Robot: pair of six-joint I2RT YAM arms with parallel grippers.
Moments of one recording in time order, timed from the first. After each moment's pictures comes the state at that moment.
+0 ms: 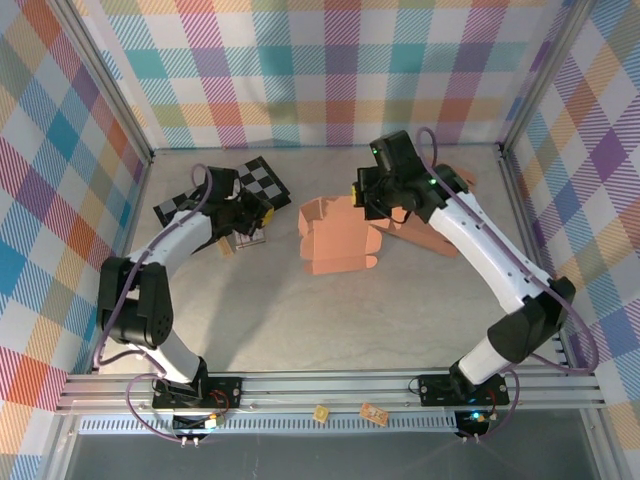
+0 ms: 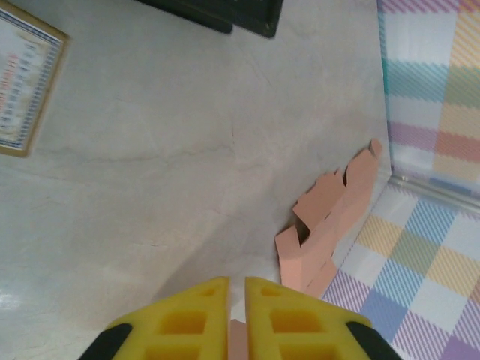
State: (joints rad) left arm -0.20 1.65 1.16 -0.34 0.45 -1.19; right arm 0.60 1.55 1.69 -0.94 -0.08 1.98
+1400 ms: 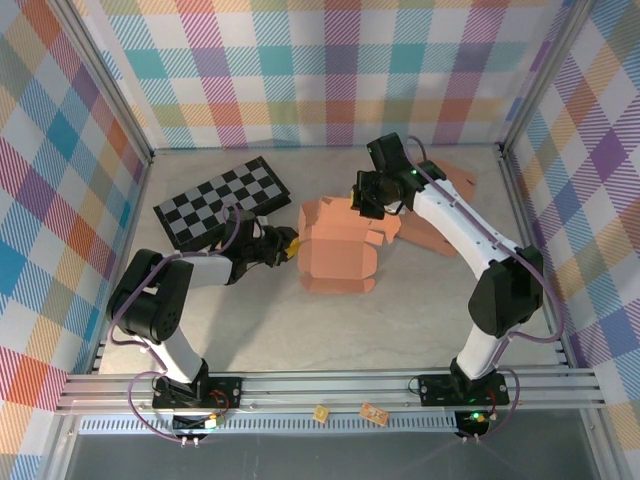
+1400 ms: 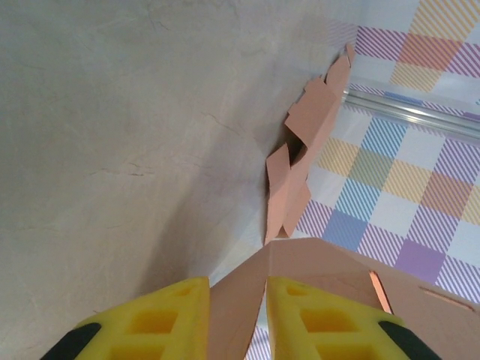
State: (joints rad) left arm -0.33 1.68 0.71 0.43 0.59 -1.42; right arm 0.50 1.73 1.64 -0.83 -0.21 2.07
